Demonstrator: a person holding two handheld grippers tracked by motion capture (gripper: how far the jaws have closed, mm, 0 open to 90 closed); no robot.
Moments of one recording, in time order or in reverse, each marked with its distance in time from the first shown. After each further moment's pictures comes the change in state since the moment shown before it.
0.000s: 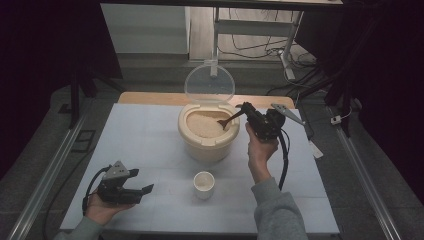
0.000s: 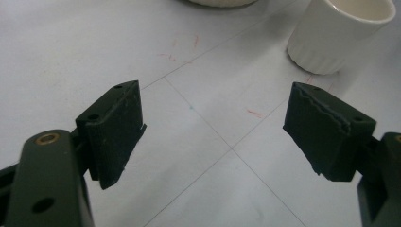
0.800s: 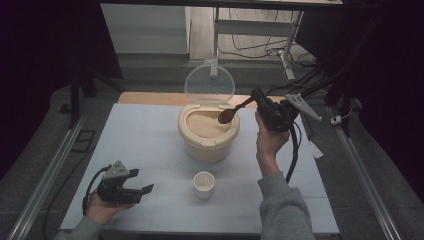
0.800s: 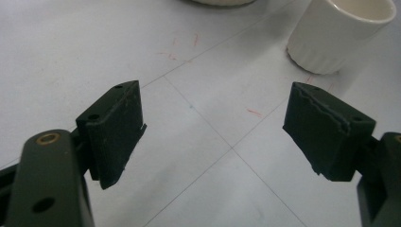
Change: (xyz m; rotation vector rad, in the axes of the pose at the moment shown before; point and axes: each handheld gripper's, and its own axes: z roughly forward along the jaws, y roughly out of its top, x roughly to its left) left arm 0.002 -0.001 0.000 0.001 -0.007 -0.007; right arm 0.013 0.041 -0.018 -0.153 0.036 -0.147
